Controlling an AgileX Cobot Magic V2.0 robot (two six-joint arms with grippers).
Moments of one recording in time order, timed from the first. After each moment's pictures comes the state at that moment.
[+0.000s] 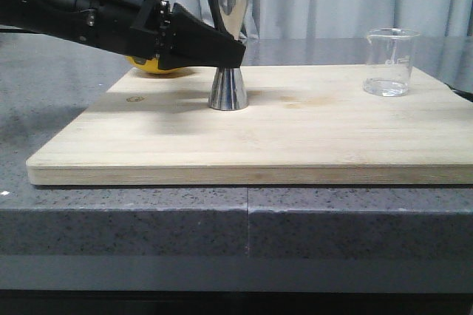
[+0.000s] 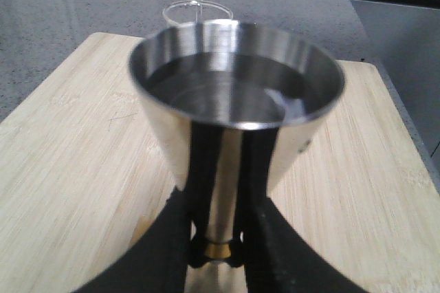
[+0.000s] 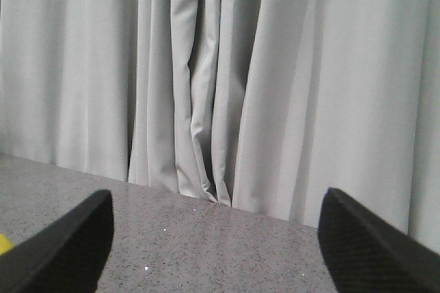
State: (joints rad) left arm -0.31 1.93 -1.23 -1.52 1.17 2.10; right arm 0.19 1.23 -0.52 -0.09 -0.91 -0.03
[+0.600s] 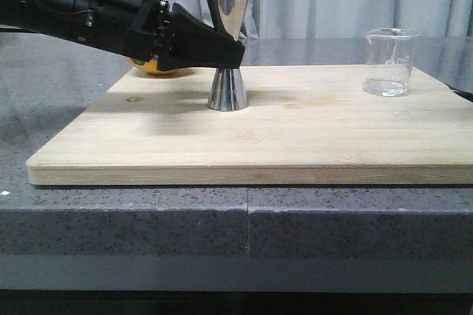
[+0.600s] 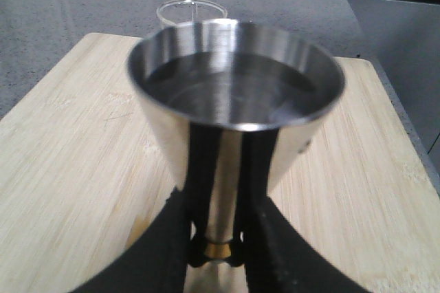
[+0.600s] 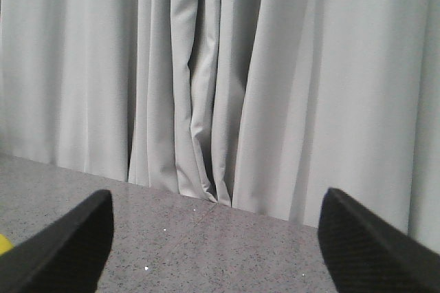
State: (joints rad) left arm -0.31 1.93 -1.23 -1.50 1.18 2.10; right arm 0.19 1.23 -0.52 -0.09 -0.91 -0.03
